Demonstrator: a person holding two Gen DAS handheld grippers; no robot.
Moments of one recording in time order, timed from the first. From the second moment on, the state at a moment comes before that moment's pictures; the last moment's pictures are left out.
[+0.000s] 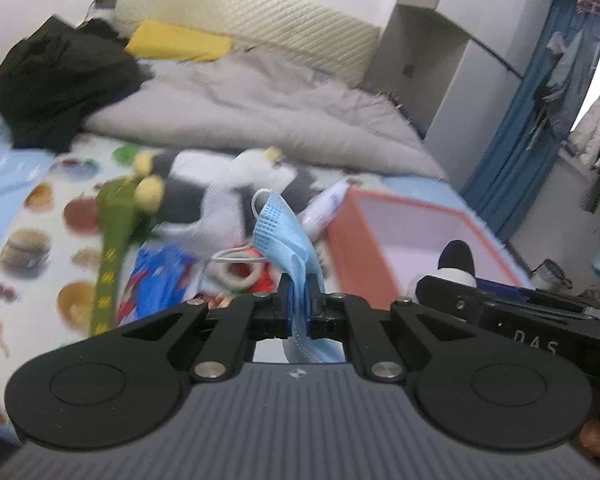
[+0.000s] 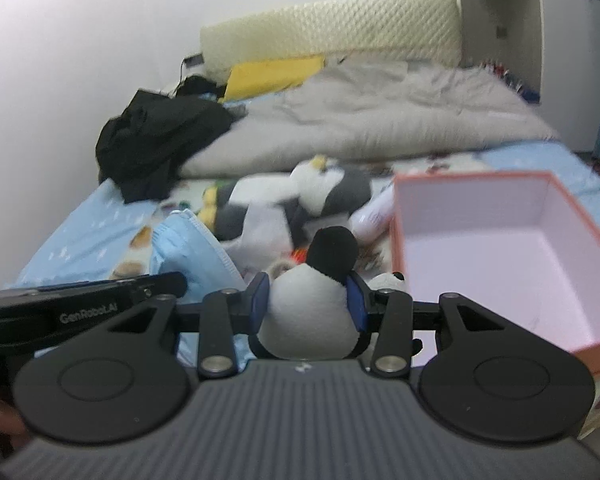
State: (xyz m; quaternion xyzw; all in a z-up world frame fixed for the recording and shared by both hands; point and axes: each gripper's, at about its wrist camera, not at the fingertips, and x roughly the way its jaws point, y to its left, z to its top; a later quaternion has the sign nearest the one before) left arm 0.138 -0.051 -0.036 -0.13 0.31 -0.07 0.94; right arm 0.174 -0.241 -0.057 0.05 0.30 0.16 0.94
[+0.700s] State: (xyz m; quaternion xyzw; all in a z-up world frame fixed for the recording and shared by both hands) left arm 0.247 -0.162 0.083 -0.08 0.26 -0.21 0.94; right arm 0.242 -0.332 0.025 0.07 0.26 0.05 0.96
